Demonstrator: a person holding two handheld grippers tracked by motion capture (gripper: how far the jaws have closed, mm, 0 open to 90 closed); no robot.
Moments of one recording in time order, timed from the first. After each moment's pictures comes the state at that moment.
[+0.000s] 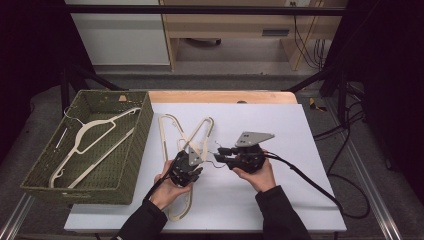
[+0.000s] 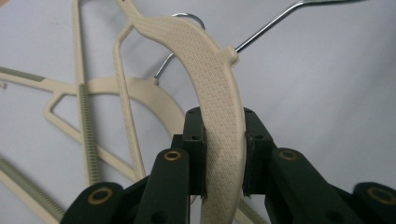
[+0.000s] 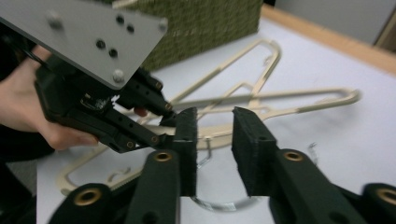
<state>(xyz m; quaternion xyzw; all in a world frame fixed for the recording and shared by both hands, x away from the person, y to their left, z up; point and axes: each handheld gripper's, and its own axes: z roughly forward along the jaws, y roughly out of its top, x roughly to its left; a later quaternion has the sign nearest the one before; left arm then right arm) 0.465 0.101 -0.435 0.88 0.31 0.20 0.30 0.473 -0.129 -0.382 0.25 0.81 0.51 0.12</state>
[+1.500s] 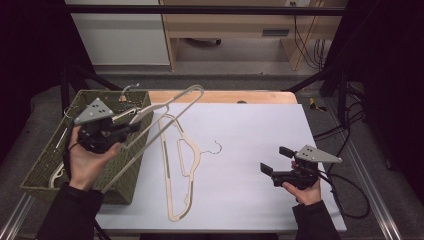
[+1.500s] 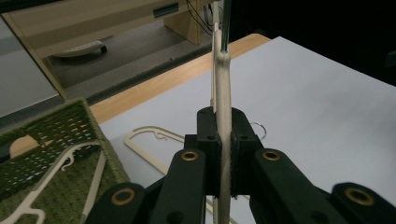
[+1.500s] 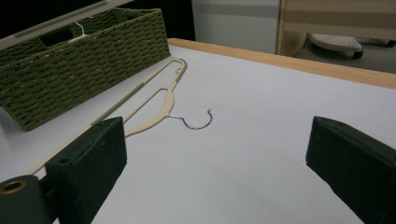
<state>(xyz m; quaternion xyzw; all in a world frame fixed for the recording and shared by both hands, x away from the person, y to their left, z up) 0.453 0.261 -0.258 0.78 0.36 0.24 0.46 0.428 -0.242 -0.395 0.38 0.72 0.55 0.19</state>
